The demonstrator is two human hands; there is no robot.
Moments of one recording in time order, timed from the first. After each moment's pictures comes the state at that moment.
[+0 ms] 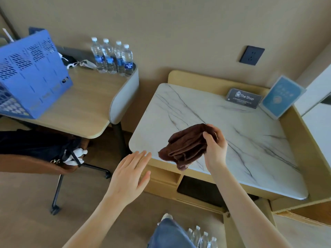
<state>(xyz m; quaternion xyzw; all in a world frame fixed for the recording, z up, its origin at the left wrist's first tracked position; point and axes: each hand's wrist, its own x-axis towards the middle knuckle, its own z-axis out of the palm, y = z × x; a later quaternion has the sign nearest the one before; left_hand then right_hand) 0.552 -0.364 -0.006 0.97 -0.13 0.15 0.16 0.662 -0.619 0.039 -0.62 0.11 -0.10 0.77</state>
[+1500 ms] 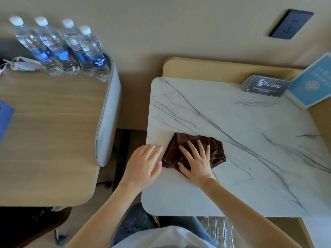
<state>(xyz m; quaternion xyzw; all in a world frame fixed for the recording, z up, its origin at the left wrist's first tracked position) 0.860 -0.277 -0.064 0.94 -0.26 0.04 0.21 0.843 -0.520 -0.111 -0.99 -0.06 0.04 0.11</state>
